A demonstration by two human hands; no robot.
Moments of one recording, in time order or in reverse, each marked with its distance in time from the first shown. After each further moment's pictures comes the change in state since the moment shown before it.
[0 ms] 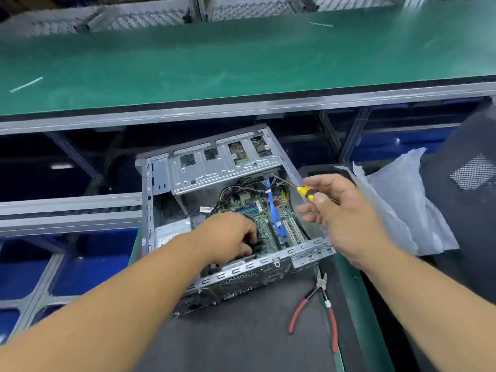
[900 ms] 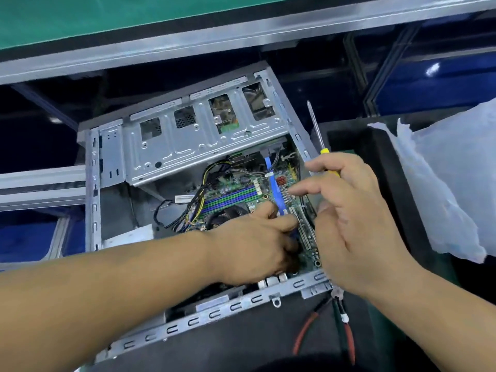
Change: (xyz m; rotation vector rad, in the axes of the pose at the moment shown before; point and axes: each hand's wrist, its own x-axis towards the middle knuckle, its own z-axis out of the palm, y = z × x) left_hand 0.066 0.020 0.030 0.468 0.043 0.737; right_hand 0.036 0.046 0.013 -0.571 -0.052 -0.299
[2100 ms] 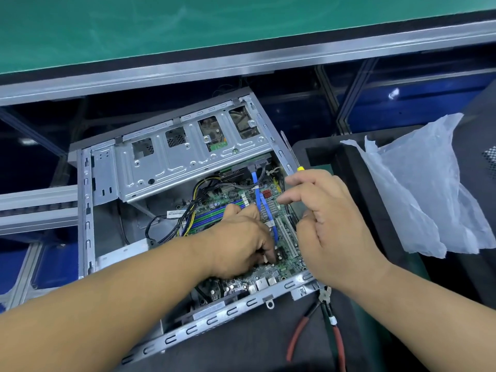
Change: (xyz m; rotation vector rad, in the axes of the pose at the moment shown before) left_hand -0.008 -0.014 0.003 -0.609 -0.002 -0.401; right_hand 0.000 -0.002 0.001 -0.034 0.004 -0.014
